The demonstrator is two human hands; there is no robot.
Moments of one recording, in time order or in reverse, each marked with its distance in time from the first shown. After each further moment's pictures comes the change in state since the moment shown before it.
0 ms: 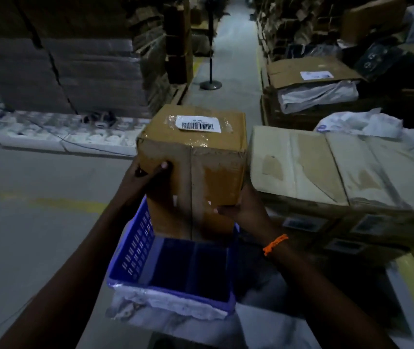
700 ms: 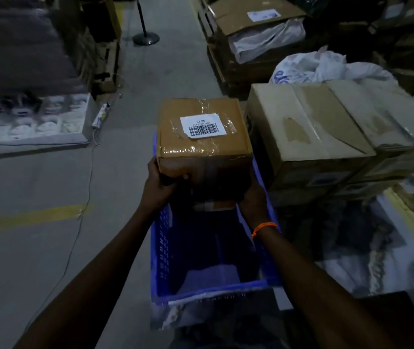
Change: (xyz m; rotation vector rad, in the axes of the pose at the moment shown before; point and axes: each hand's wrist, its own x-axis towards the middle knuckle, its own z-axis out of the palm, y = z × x) left_hand 0.093 -0.129 -0.056 0.245 -0.299 -0.070; right_hand 0.013 0.087 0.124 -0.295 0.559 0.336
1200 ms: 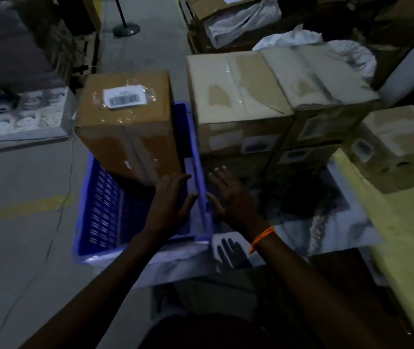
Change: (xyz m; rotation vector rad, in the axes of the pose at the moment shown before) left_hand -0.134 0.025 0.201 0.553 0.007 0.561; right_hand -0.073 0.081 -0.149 -0.329 -0.144 -0.594
